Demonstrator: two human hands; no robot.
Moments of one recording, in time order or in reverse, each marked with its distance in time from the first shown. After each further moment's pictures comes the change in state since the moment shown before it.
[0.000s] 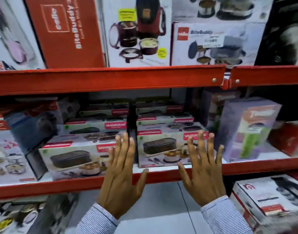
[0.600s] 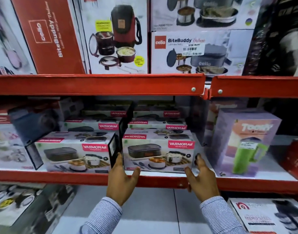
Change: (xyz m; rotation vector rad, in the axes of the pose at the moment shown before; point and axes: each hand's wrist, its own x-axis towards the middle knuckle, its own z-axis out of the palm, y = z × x) left_hand 0.023 0.051 0.054 -0.296 -0.074 -0.654; right_hand 0.025 0.082 0.030 0.760 -0.312 0.381
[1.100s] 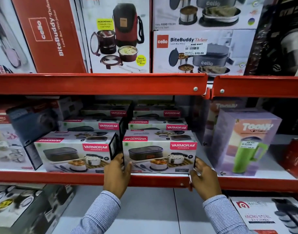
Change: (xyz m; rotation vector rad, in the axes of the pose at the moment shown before) left_hand 0.016 -0.004 -0.008 -0.052 0.053 0.010; right_hand 0.000 -0.001 -0.003 0.064 -0.030 0.016
